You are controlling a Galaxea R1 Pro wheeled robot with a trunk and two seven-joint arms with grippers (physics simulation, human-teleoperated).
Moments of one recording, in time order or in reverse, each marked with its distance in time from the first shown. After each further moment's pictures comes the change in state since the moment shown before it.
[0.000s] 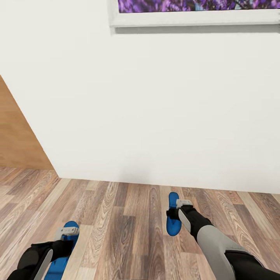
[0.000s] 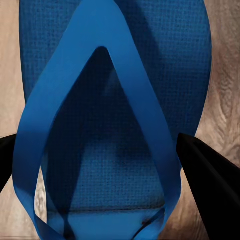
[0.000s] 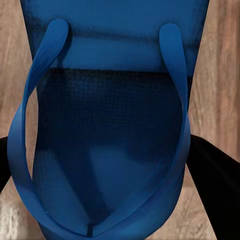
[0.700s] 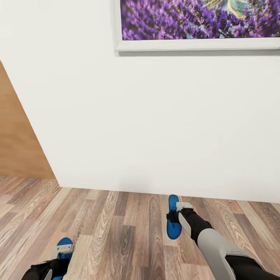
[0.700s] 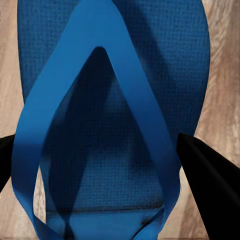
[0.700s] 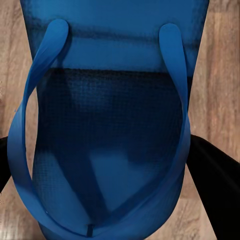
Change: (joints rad) left arm 0.000 -0.006 0.000 0.320 -0.003 -0.269 0.048; right arm 0.022 -0.002 0.018 0.002 0.000 -0.012 0.005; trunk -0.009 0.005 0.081
